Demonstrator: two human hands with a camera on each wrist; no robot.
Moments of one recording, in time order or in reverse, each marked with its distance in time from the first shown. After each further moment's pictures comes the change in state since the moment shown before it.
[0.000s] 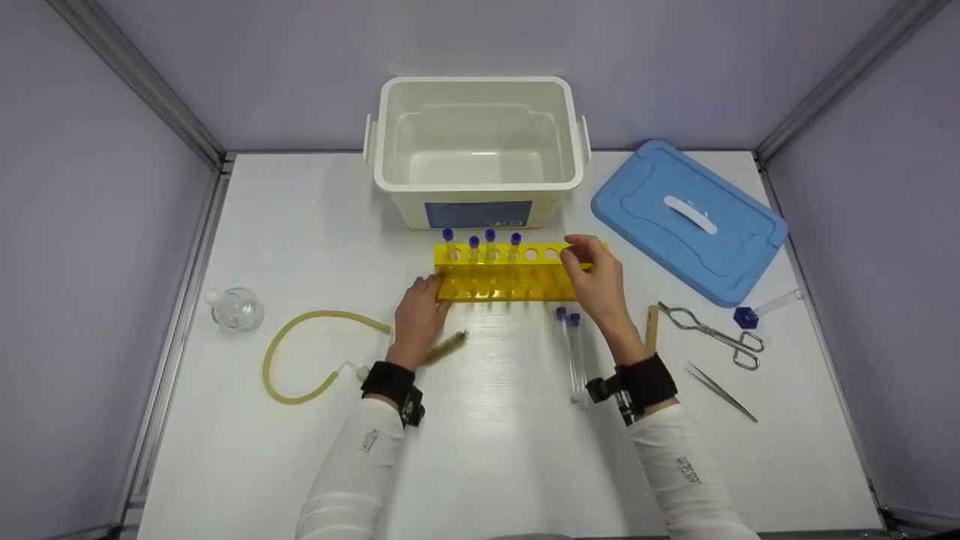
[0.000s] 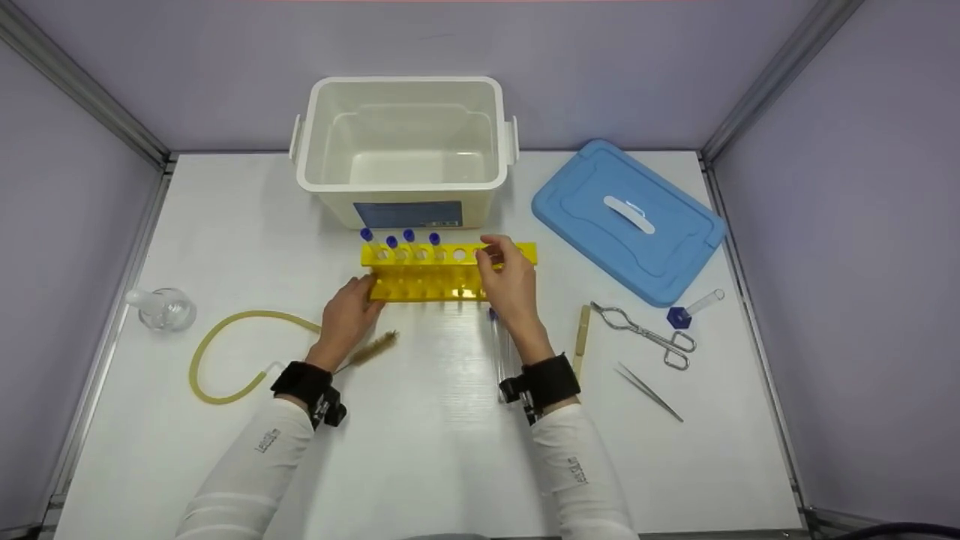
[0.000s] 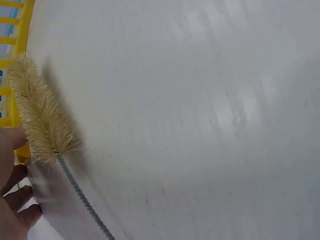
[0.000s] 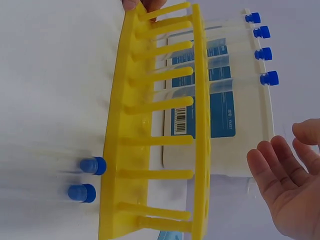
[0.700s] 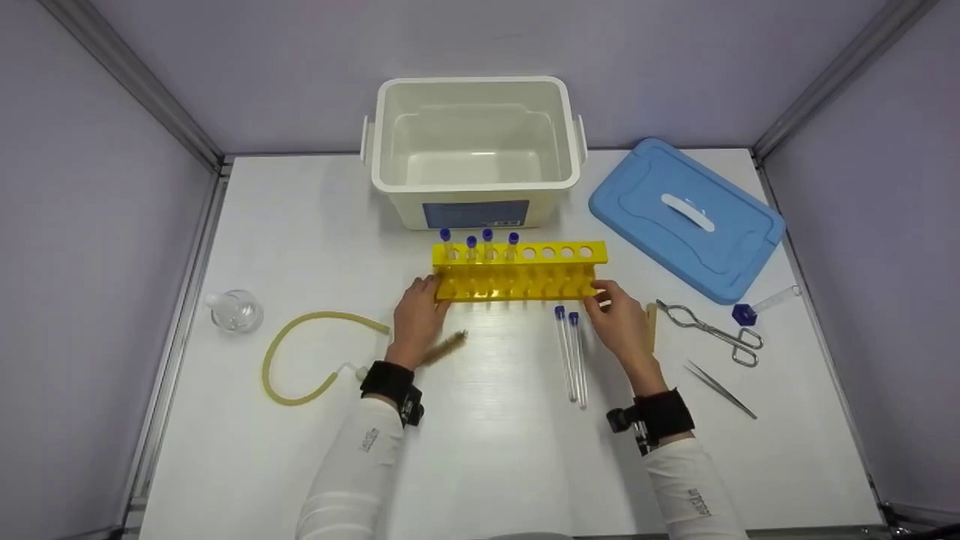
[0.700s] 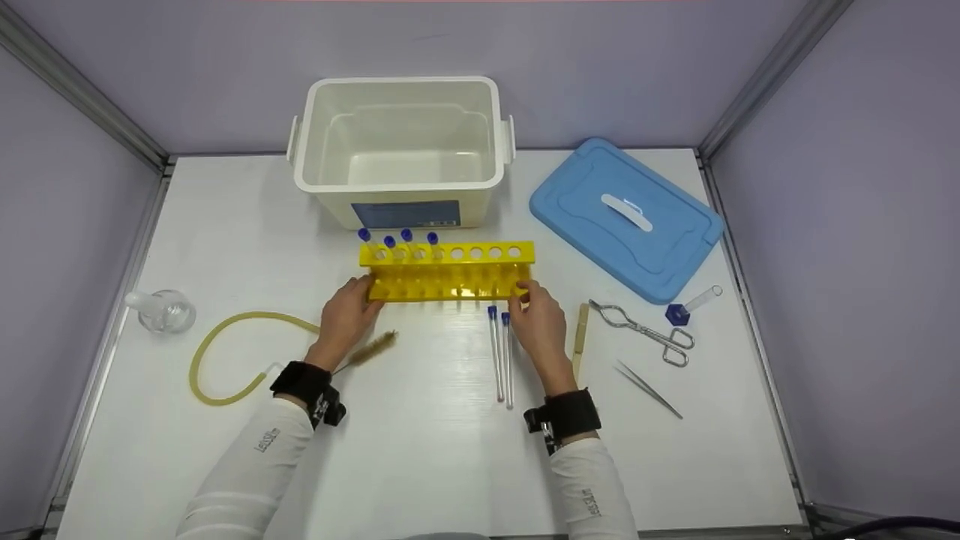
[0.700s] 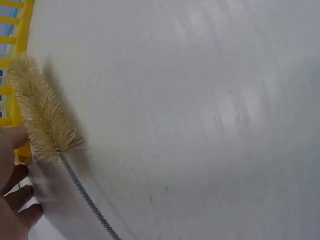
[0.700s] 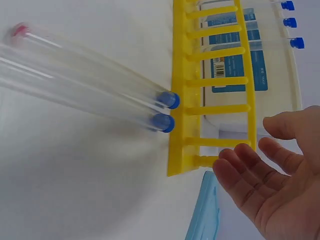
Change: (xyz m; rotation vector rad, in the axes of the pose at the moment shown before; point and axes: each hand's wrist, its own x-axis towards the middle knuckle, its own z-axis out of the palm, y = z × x) left_hand 0.000 0.002 -0.001 0.008 -0.015 -0.021; right_hand -0.038 0.068 -0.021 -0.306 -0.062 0.118
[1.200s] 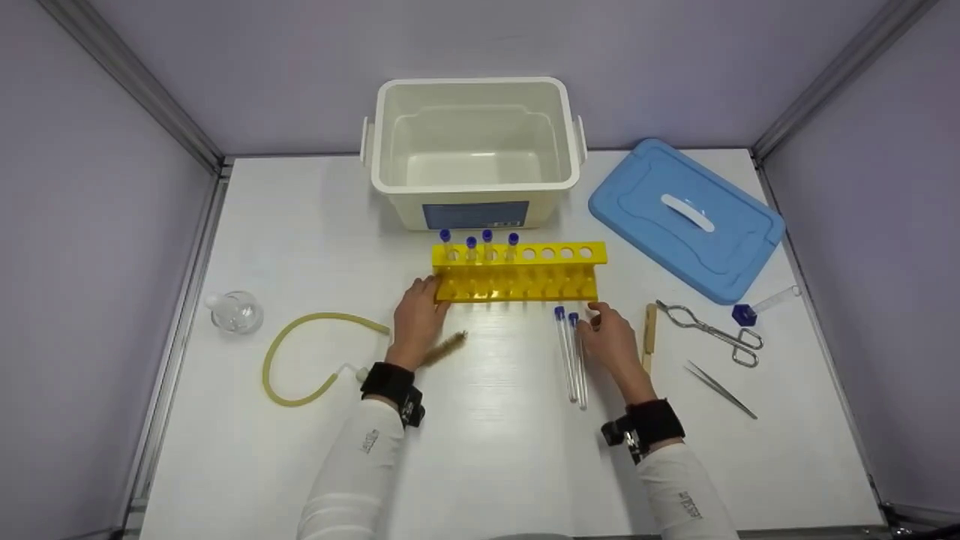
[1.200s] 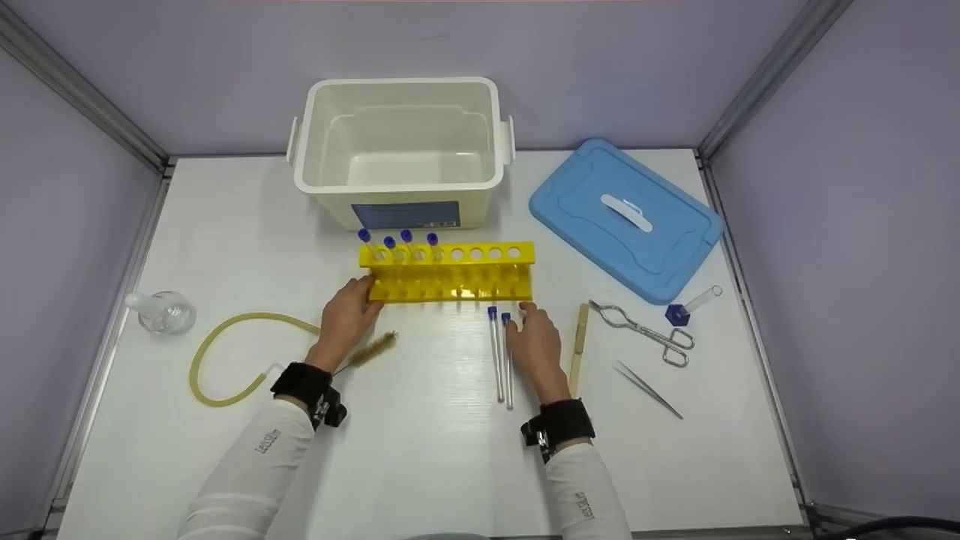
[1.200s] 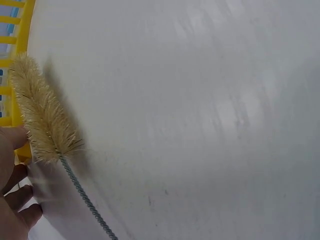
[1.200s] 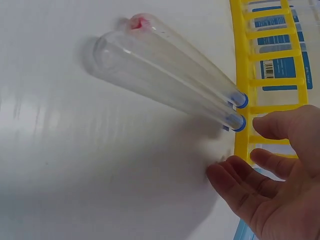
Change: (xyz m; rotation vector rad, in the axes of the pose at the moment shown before) left_hand 0.000 0.000 0.001 -0.009 -0.005 -0.004; right_hand -0.006 0.024 0.025 -0.082 -0.176 0.184
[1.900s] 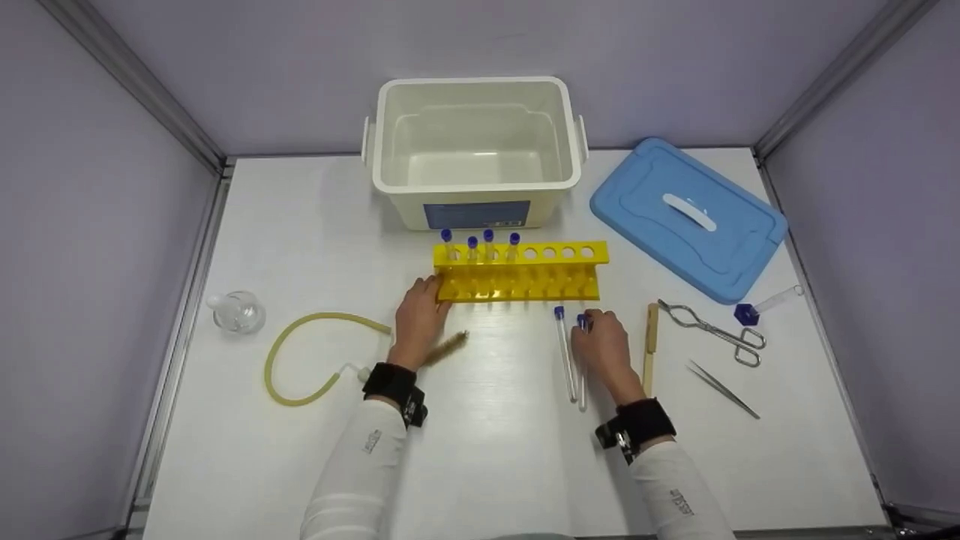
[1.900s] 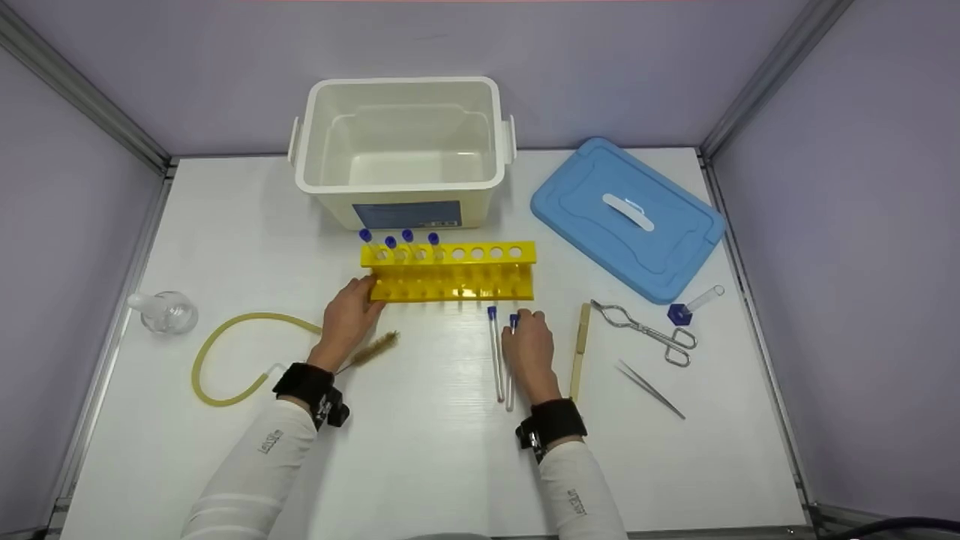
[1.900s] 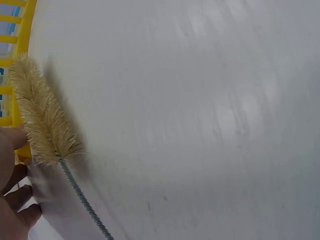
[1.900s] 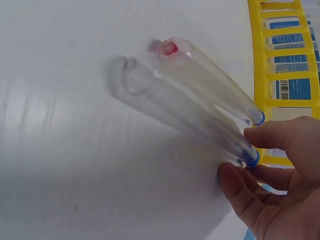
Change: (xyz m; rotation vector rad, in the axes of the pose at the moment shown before) left_hand 0.001 -0.001 0.002 0.006 0.012 0.004; right_hand 0.001 -0.007 0.014 -0.034 0.012 0.069
